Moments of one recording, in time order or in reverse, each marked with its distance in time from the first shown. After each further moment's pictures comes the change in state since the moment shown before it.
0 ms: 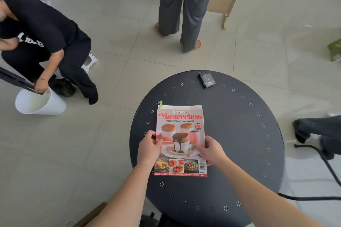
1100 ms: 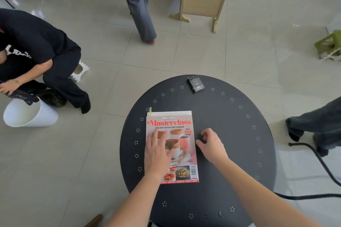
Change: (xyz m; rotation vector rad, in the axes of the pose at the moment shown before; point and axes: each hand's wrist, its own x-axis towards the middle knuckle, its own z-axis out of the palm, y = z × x) left_hand -0.022 0.045 0.045 0.485 0.040 0.349; right_hand 0.011 -0.002 -0.038 -0.199 0.232 -0.098
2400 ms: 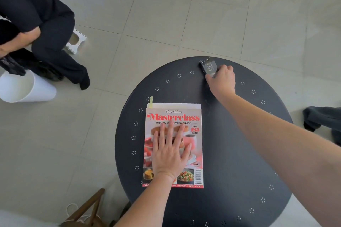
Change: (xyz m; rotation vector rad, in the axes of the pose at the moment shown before) left_hand 0.026 0.005 0.061 0.264 0.091 0.125; right_hand 0.206 -0.099 -0.046 -0.040 0.276 -0.041
